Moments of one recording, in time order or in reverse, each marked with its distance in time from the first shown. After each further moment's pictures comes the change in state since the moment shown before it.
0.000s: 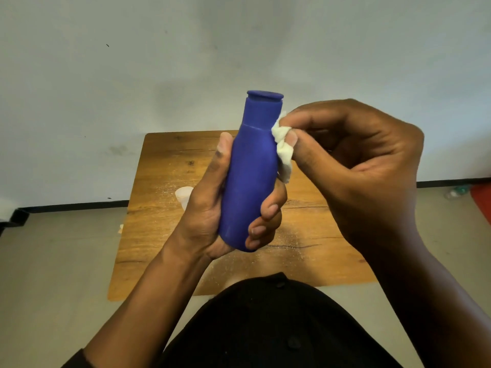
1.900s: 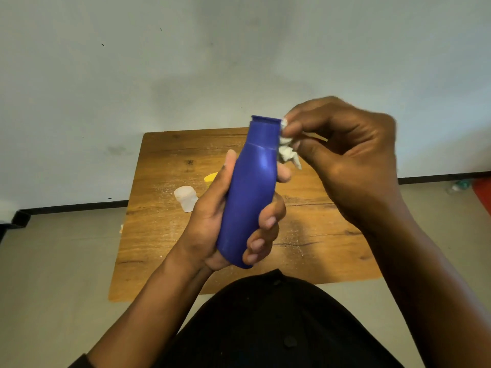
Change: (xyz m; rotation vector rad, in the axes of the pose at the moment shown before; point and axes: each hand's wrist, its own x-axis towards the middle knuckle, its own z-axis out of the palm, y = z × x) left_hand -0.003 -0.015 -0.002 -0.060 -0.045 -0.061; right_hand 0.012 0.039 -0.008 0.022 -0.082 0.045
